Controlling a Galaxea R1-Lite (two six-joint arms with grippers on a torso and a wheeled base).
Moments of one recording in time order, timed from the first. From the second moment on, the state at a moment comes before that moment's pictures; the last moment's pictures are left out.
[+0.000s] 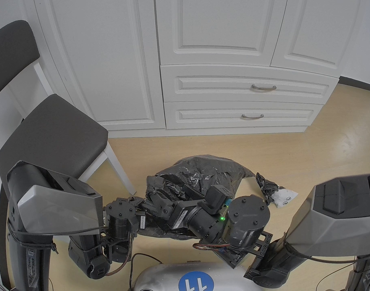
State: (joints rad) left arm -0.61 2.33 -0.42 -1.53 0.67 -0.07; right arm 0.97 2.21 -0.74 -1.55 -0.30 0.53
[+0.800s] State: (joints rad) left arm -0.57 2.29 -0.40 -1.53 0.41 -0.20; right arm 0.92 2.21 -0.71 -1.52 -0.26 0.53
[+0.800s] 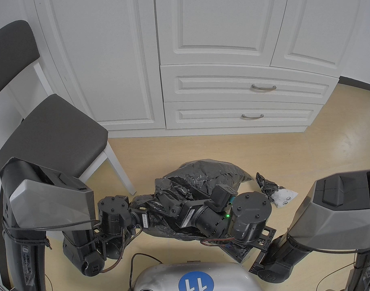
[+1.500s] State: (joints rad) left arm -0.51 2.29 -0.41 -1.53 0.28 -0.35; right arm 0.88 2.19 -0.88 -1.08 -0.31 0.64
